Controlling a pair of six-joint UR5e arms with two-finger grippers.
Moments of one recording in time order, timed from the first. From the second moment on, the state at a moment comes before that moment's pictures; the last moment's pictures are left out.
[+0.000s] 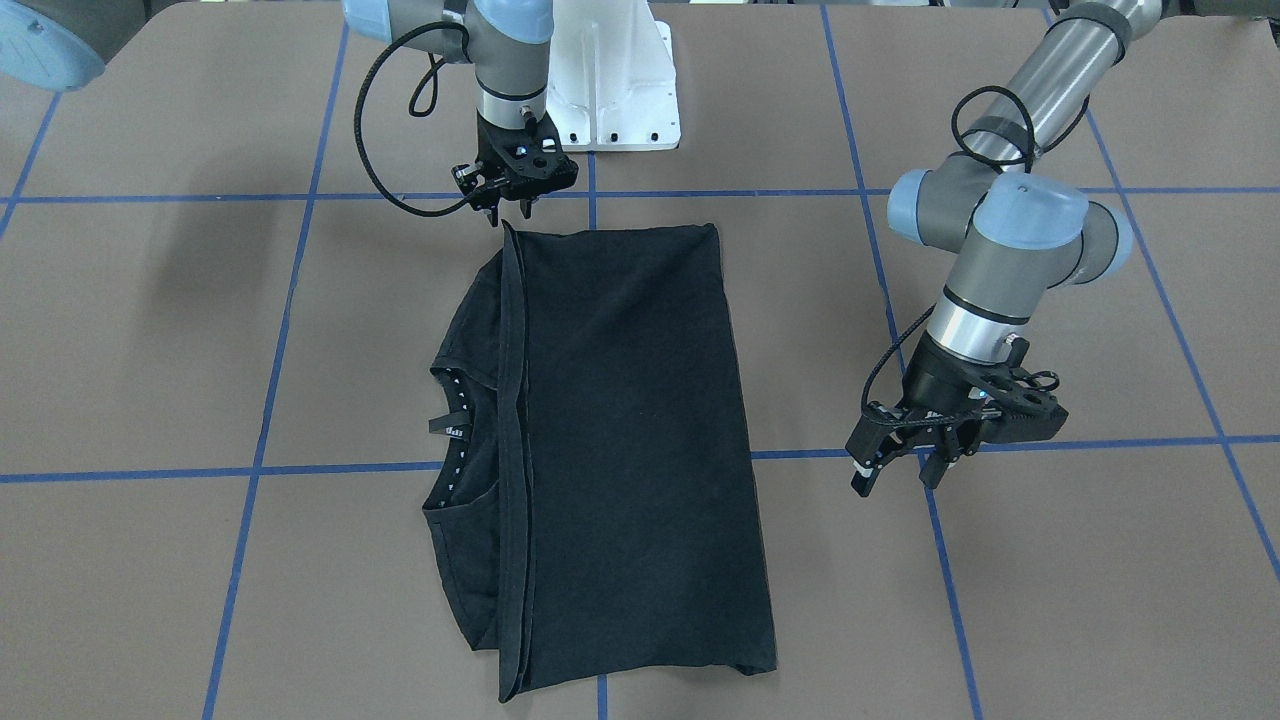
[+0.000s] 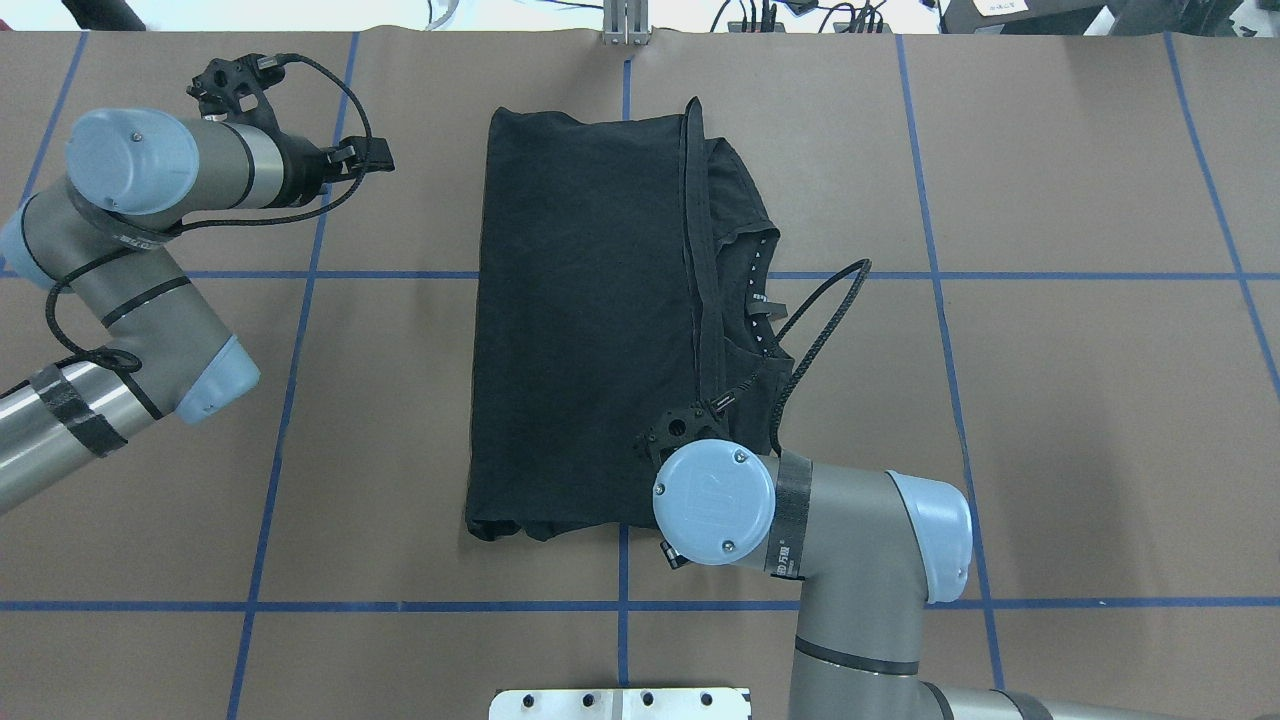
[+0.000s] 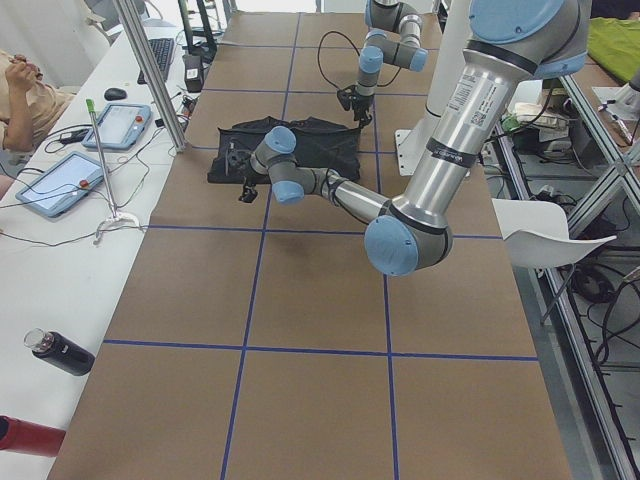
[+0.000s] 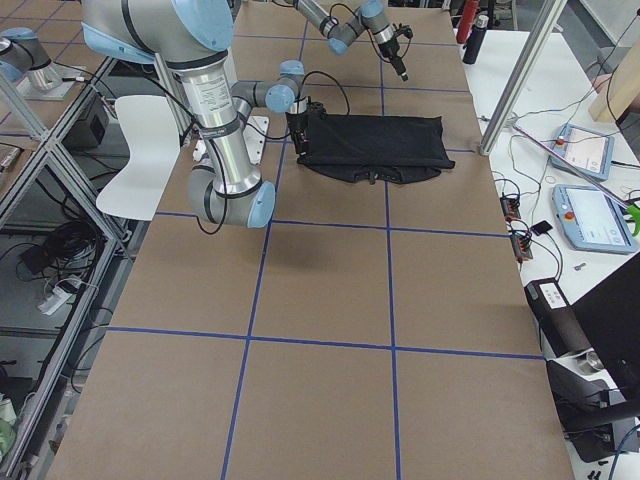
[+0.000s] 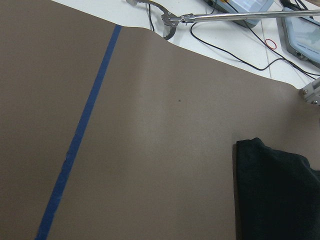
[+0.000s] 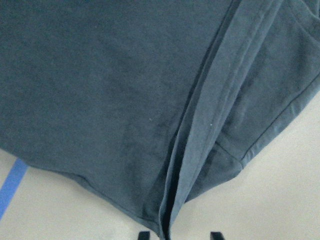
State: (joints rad) left arm -0.84 -2.02 -1.42 -2.39 -1.72 -1.33; right arm 0.25 -0.99 1.87 -1.88 1.63 0.87
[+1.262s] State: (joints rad) left arm -0.84 -2.01 -1.42 -2.40 -1.72 -1.33; right arm 0.27 -0.94 1.77 -1.82 1.62 0.83
